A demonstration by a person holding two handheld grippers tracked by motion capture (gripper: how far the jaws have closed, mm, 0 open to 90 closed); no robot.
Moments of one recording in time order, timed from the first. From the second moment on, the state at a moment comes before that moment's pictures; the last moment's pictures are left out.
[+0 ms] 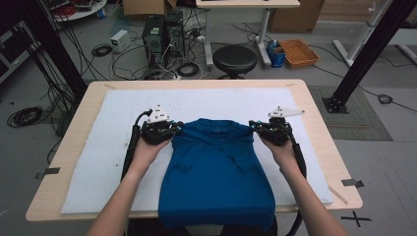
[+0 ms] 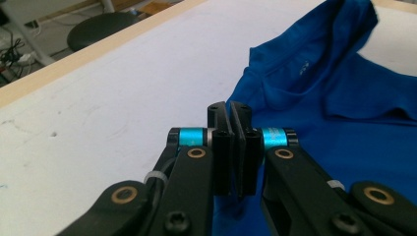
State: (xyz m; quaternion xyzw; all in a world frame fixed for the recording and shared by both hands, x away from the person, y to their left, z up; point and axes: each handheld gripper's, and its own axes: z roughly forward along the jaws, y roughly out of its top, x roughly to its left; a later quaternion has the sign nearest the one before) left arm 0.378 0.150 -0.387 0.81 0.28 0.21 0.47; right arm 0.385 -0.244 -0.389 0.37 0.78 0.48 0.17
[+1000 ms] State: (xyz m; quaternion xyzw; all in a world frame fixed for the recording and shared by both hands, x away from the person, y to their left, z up) left arm 0.239 0.146 -0.415 0.88 0.13 0.19 0.42; right arm 0.243 -0.264 -0.408 0.29 0.83 0.45 0.15
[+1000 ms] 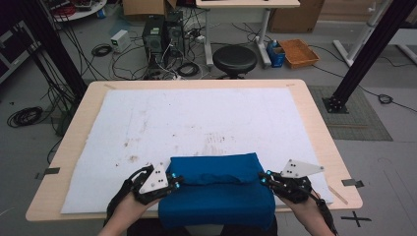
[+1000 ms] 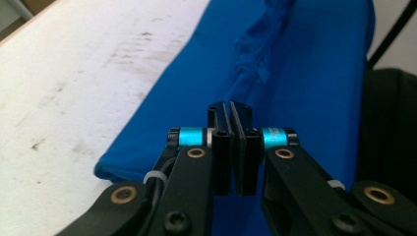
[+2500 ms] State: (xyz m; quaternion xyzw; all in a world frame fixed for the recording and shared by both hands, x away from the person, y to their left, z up) left arm 0.326 0.158 -0.443 0.83 0.38 0.14 0.39; right arm 0.342 -0.249 -0.442 0.44 0.81 0.37 0.12
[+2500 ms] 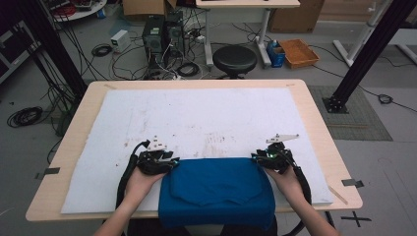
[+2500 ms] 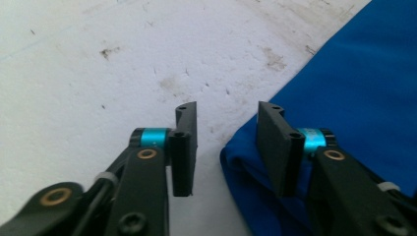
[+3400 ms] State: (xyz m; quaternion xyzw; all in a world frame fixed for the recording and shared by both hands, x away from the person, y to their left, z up) left arm 0.370 0.173 -0.416 0.84 0.33 0.18 0.39; right arm 0.393 -0.242 -0.418 0.41 0.80 0.41 0.13
